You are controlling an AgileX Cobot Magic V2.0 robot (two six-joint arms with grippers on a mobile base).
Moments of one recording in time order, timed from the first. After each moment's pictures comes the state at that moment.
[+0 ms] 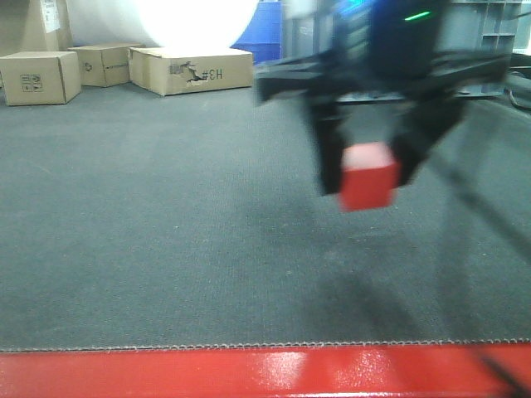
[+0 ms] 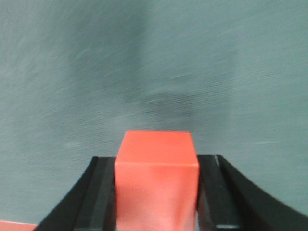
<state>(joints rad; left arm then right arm) -0.04 -0.01 0.03 -0.12 0.02 0.00 0.68 1.72 -1.36 -0.11 1.05 0.64</state>
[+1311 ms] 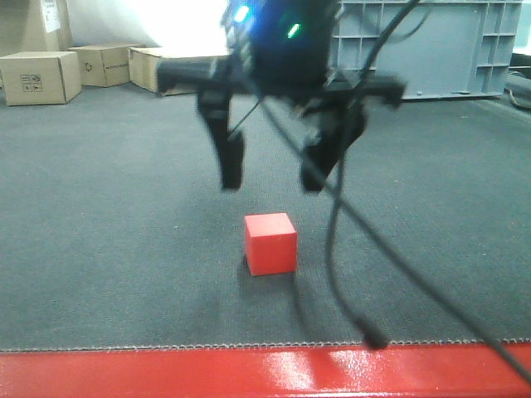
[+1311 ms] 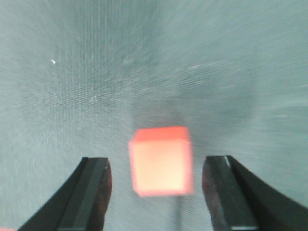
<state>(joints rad) -0.04 -0.01 0.03 -0.12 0.02 0.00 0.74 1.78 -1.48 -0.07 1.02 0.75</state>
